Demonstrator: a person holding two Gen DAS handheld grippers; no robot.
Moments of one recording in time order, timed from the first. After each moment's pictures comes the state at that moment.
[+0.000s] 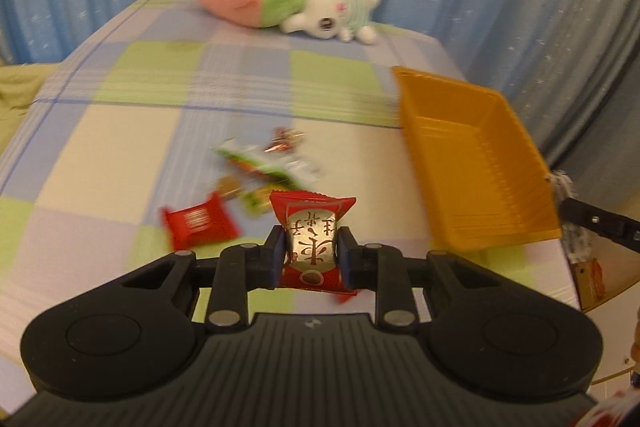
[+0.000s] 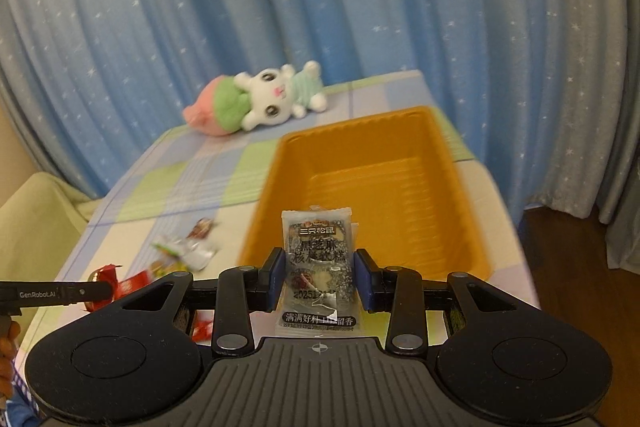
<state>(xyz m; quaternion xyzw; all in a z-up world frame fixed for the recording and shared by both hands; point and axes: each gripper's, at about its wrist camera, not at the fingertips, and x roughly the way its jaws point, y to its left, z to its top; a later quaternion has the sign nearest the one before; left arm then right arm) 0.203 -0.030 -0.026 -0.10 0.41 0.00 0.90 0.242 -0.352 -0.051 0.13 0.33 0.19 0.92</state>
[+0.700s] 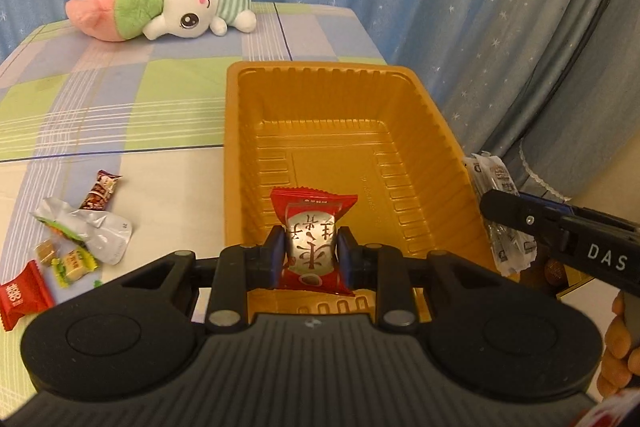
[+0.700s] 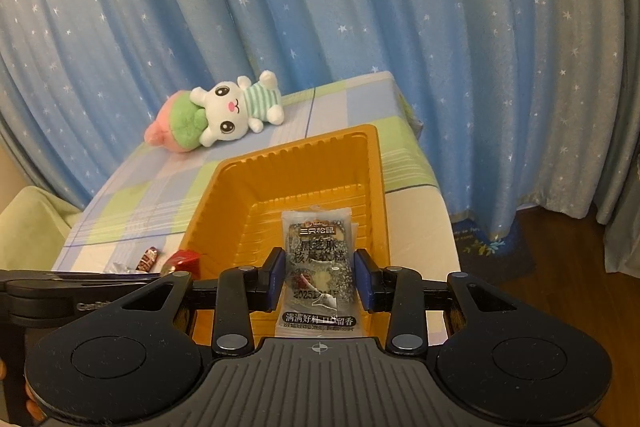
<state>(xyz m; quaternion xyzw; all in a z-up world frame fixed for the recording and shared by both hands) 0.304 -0.174 -0.046 -0.06 0.44 -0.05 0.89 0.310 -0.414 -0.062 0.14 0.34 0.20 0.91</state>
